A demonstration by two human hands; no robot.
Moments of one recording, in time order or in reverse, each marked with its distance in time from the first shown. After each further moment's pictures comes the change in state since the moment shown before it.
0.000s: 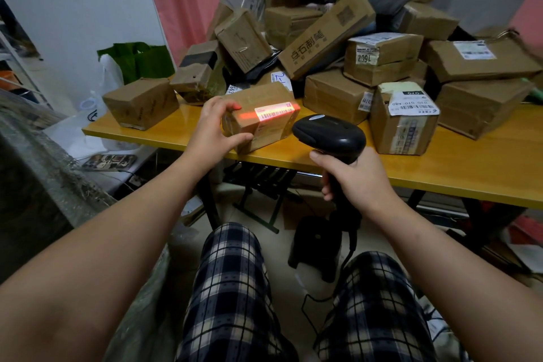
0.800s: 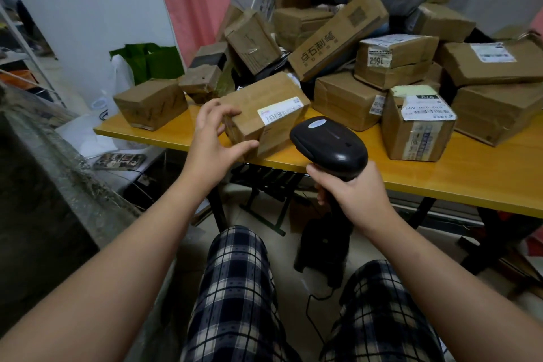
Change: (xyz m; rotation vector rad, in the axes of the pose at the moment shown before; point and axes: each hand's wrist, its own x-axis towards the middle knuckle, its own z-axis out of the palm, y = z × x) left_hand -0.033 0.018 -0.011 -0.143 0.145 0.011; right_hand -0.007 0.002 0.017 0.067 -0.013 -0.094
